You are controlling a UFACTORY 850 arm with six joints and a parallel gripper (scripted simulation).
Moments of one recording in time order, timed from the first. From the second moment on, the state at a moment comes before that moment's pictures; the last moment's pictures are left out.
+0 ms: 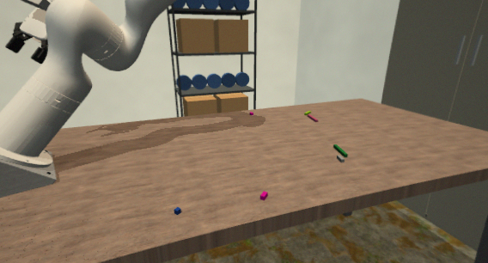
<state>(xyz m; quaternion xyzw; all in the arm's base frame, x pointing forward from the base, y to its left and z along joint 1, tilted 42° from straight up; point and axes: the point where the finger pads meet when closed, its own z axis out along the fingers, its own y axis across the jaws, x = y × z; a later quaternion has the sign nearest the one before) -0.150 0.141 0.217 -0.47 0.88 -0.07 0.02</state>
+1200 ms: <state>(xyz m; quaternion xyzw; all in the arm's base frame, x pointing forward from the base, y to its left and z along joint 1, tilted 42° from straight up) -0.252 -0.148 0.200 -0.80 0.56 -0.21 -0.01</state>
